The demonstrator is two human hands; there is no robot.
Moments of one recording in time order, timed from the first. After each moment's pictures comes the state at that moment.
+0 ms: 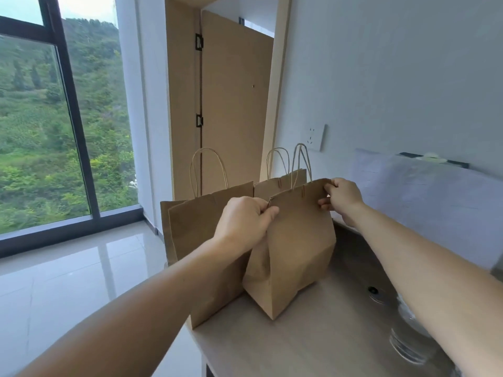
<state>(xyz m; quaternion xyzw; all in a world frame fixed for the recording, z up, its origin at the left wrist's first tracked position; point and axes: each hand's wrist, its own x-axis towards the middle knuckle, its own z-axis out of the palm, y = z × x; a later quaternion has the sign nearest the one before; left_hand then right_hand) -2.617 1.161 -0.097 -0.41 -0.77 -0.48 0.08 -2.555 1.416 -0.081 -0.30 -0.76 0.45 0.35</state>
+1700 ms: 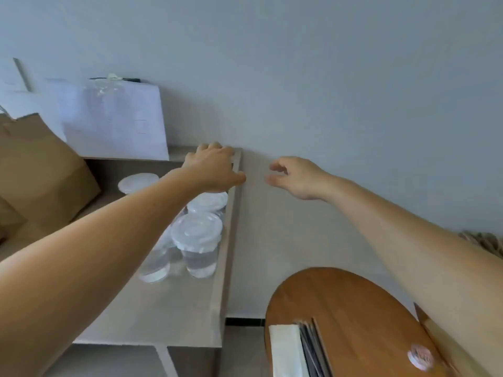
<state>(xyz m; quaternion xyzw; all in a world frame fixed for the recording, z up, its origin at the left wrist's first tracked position) -2.173 1.278 -0.083 -0.71 -0.69 -0.11 0.04 -1.970 1.308 -0.098 -0.52 -0.82 0.15 0.18</state>
